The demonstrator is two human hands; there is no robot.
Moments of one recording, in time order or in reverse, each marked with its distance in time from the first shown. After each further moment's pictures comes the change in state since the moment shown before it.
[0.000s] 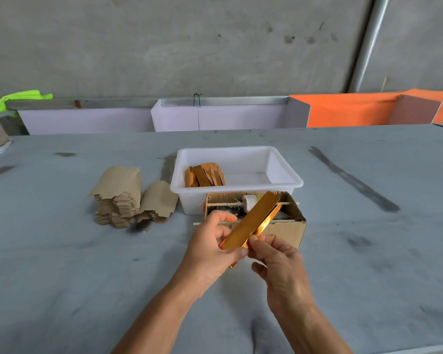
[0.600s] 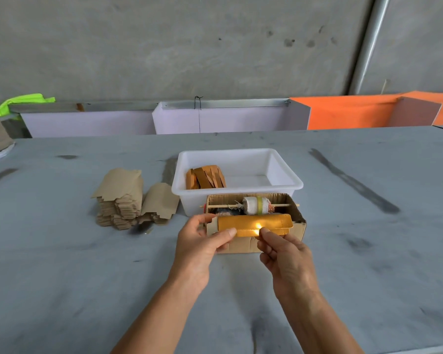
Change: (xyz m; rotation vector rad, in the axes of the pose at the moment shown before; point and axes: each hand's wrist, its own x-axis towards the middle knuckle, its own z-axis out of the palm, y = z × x) left_hand 0.010 -0.004 -0.001 -0.480 0.302 -0.110; right_hand 0.014 -0.008 -0.008 0.168 0.056 0.012
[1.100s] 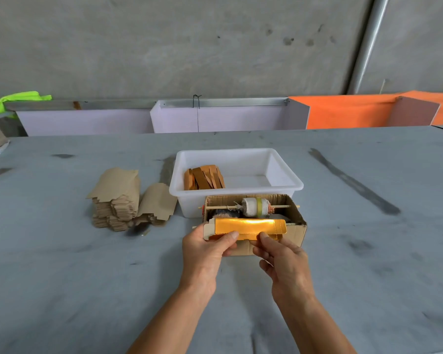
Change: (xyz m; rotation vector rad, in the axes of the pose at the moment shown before) left_hand 0.001 -0.015 0.011 0.034 0.089 0.042; right_hand 0.013 0.011 -0.002 -0.099 0.023 0.023
